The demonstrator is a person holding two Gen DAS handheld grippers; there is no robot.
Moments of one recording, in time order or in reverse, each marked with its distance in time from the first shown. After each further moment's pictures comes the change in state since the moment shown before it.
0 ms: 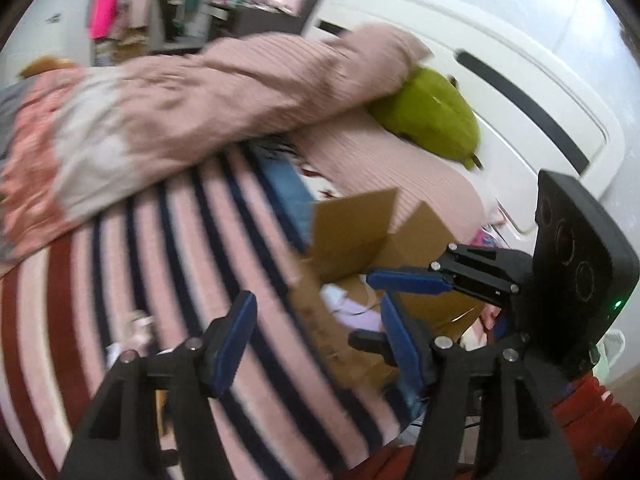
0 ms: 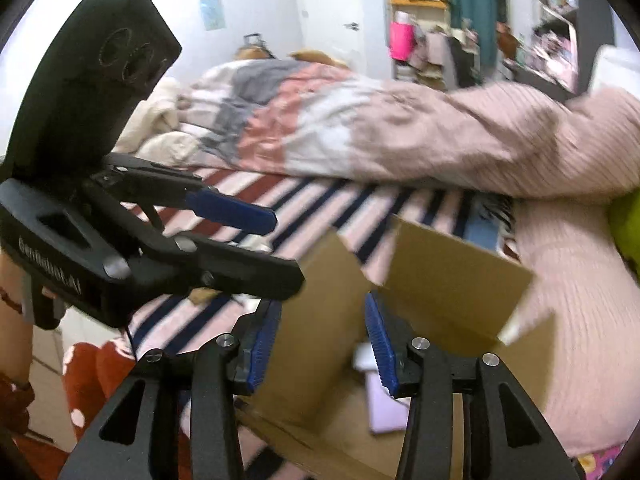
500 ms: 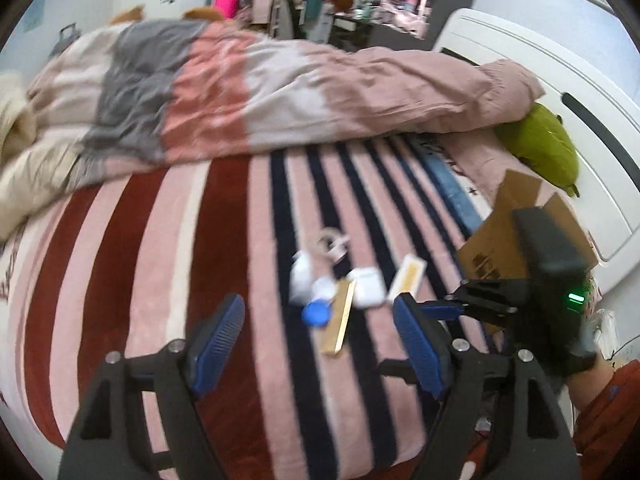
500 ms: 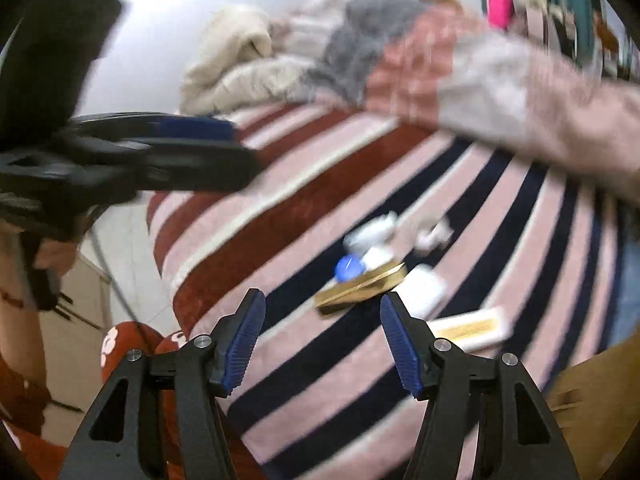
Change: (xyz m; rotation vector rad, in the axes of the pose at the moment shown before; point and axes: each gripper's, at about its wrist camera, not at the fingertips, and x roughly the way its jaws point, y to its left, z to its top) left arm -0.060 0.146 -0.128 -0.206 -0.066 0.297; right arm 0.152 0.130 -0.002 -0.076 0.210 0.262
